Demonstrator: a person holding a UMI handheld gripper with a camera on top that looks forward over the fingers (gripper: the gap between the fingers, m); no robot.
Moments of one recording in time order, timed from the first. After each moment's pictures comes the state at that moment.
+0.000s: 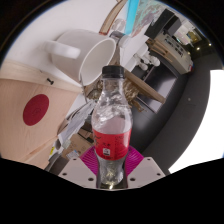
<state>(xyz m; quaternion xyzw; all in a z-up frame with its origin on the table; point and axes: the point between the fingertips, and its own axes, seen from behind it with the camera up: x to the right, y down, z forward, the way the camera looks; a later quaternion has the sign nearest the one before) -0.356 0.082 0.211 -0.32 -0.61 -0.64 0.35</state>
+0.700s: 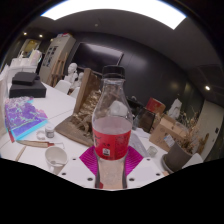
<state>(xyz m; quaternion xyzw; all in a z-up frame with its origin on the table) -0.340 0.048 0.214 -0.77 -0.23 -0.06 0.60</state>
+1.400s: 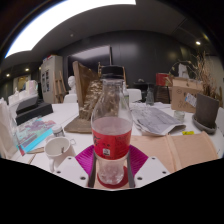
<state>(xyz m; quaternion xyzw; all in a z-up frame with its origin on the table) -0.348 0.069 0.079 -0.80 -0.13 0.14 0.56</state>
